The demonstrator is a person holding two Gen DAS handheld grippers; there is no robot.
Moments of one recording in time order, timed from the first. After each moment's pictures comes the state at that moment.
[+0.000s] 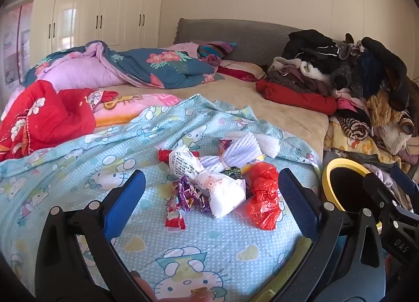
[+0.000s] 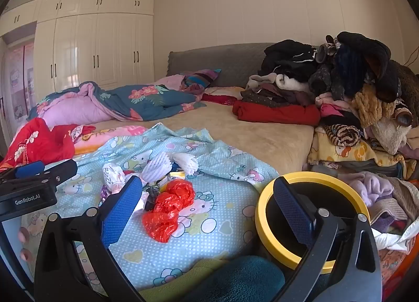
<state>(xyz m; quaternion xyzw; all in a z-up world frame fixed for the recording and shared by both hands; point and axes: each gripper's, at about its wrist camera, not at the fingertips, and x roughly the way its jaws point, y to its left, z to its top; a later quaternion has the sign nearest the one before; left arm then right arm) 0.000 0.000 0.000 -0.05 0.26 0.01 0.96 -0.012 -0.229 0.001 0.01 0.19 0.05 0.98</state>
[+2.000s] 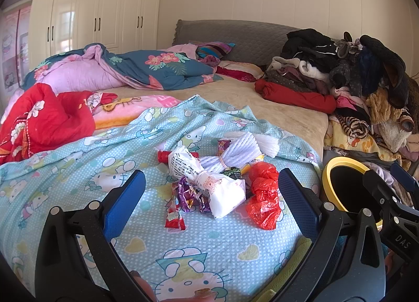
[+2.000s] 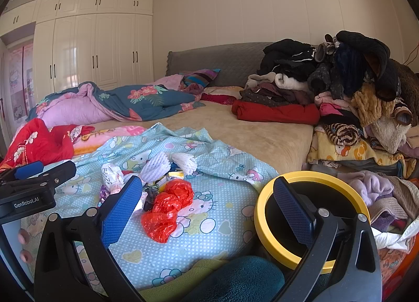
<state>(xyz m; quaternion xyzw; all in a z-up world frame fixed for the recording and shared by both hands) 0.000 -0.001 0.000 -0.04 0.26 0.02 0.97 -0.011 -0.231 0.002 0.01 0.19 0.06 0.98</state>
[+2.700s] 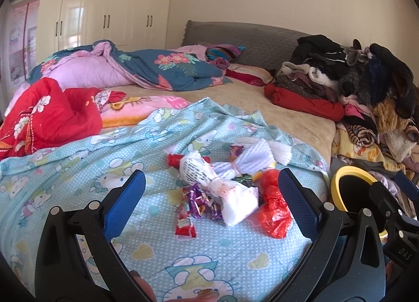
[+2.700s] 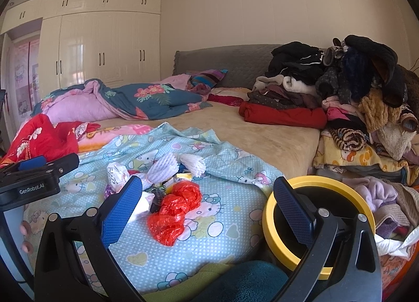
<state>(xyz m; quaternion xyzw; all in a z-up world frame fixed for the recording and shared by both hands) 0.011 0.018 0.001 -0.06 0.25 0.04 0.97 -0.001 -0.218 -0.005 0.00 0.19 0.07 0.98</state>
